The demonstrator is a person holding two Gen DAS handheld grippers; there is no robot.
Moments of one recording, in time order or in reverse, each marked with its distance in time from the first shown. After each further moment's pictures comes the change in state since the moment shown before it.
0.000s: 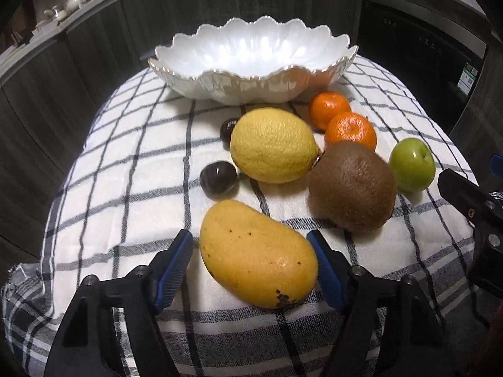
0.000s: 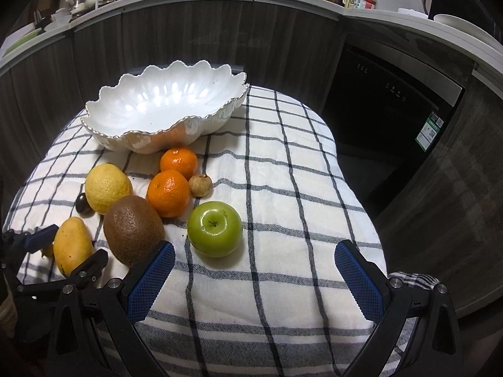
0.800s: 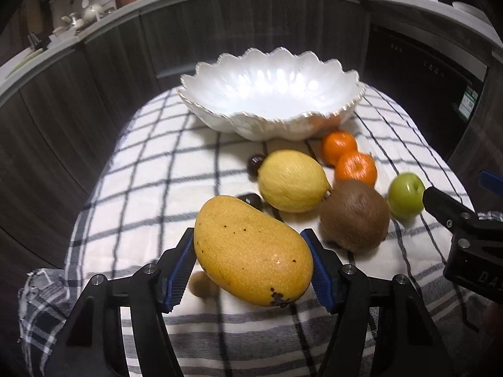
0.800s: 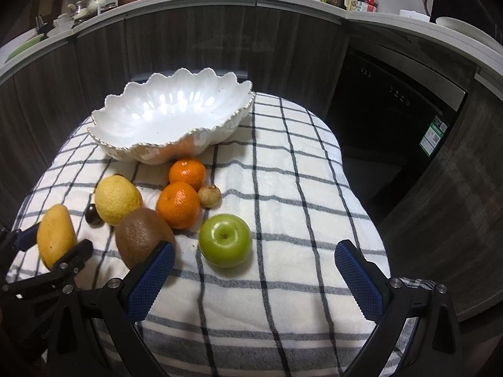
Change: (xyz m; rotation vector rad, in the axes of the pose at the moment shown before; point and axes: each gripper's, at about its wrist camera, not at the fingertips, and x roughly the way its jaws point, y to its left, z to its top) left arm -0.037 0.019 0.011 -0.034 -0.108 0.044; right arm -0.008 0.006 0.013 -0.001 -0.033 0.029
